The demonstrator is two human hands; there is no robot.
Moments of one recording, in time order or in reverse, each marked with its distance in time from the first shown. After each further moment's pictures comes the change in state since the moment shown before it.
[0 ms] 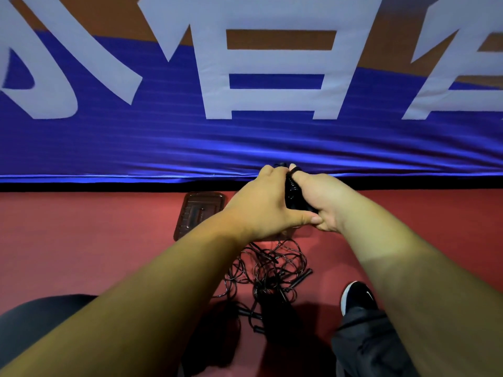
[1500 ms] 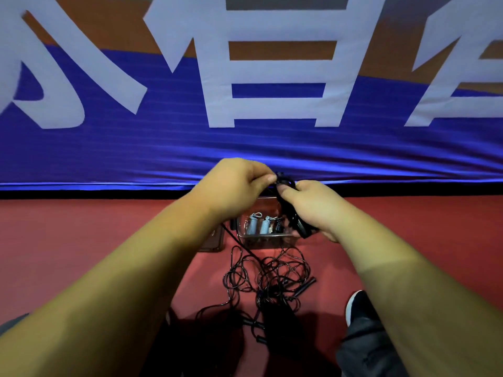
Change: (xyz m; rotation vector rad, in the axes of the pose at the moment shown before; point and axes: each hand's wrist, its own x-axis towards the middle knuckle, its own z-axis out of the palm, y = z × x) left_hand -0.001 -0.009 -0.066 0.067 0.061 -0.026; right_hand -0.003 0.003 0.005 -0.318 -0.109 -0.232
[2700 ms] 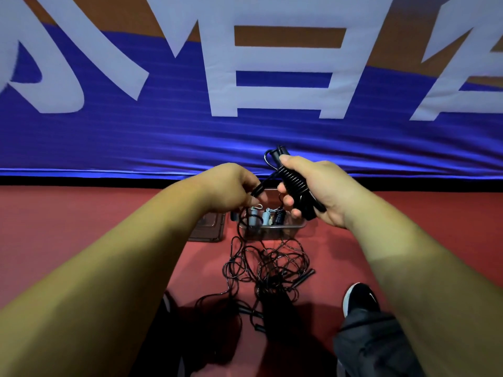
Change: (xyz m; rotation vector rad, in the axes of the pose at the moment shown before) left_hand 0.005 -0.039 0.009 -0.171 -0.354 -0.223; right_hand -0.005 -0.013 -0.009 0.346 -0.129 0.002
